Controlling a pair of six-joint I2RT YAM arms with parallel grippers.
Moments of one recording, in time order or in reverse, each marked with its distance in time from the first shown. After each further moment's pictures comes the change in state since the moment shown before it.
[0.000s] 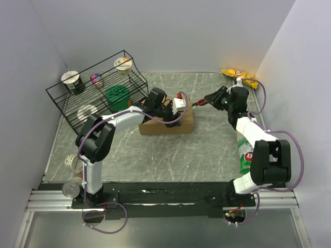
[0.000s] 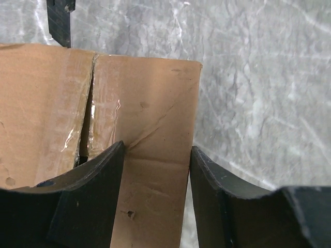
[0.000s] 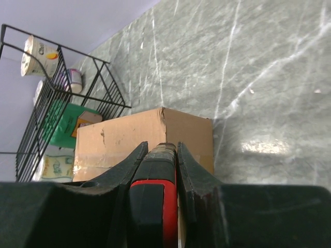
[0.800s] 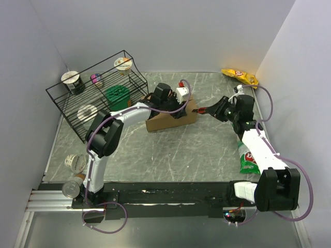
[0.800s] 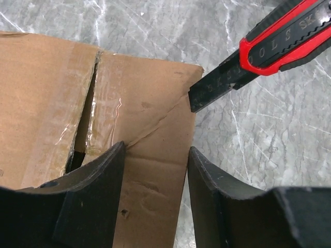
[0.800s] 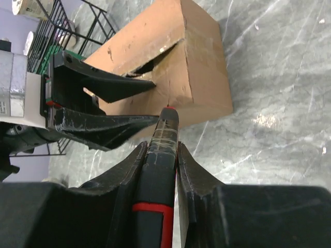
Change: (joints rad) left arm -0.011 0.143 0.177 0.099 -0.156 -0.294; right arm 0.002 -0.284 -0.089 -0.304 -0.057 -0.101
